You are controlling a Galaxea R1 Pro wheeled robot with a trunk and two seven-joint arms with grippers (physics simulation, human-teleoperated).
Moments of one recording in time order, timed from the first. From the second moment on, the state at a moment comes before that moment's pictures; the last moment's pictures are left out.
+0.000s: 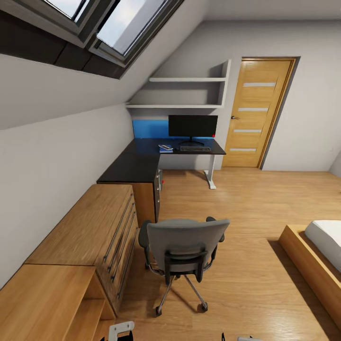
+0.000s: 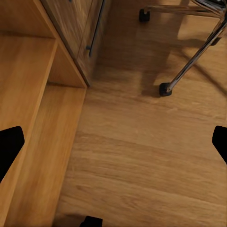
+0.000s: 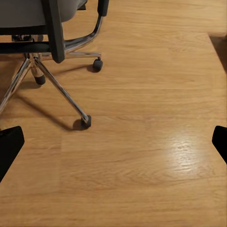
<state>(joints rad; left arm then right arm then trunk) -0.46 -0.06 -1.90 -0.15 1.94 -0.40 0.34 -0.33 0.04 0.55 -0.04 -0.45 -0.68 -0.30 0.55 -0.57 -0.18</state>
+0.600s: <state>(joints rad) -0.46 -0.06 -1.89 -0.15 1.94 -0.40 0.35 -0.33 0.04 0.56 -0.04 -0.44 -0.68 -0.30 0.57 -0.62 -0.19</state>
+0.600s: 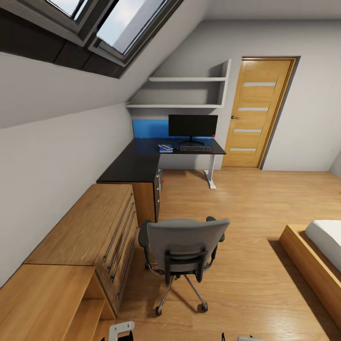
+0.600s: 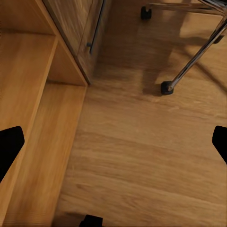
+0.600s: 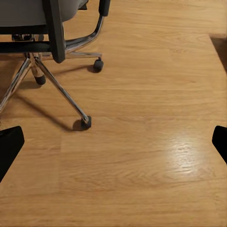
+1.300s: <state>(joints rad) -0.46 -0.06 -1.89 -0.15 1.95 -0.39 0.35 -0.33 0.03 0.55 -0.04 -0.45 -0.68 -0.30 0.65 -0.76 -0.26</state>
